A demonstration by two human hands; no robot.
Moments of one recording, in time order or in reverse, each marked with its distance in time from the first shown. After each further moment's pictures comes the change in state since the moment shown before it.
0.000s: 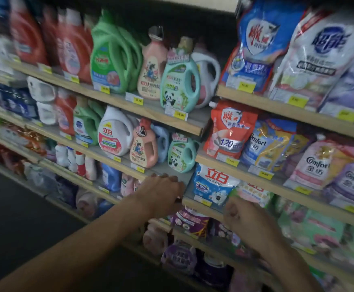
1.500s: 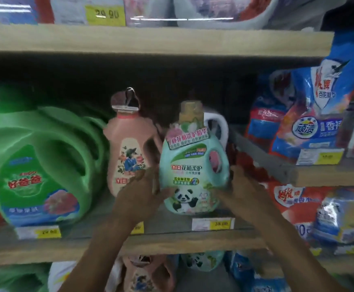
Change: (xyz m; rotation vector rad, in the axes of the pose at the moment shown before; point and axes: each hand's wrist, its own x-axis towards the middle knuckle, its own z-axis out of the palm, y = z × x) left_hand 0.355 -0.372 -0.070 -0.476 0.275 0.069; right_hand 0.420 -0.163 -0.052 0.206 0.411 0.359
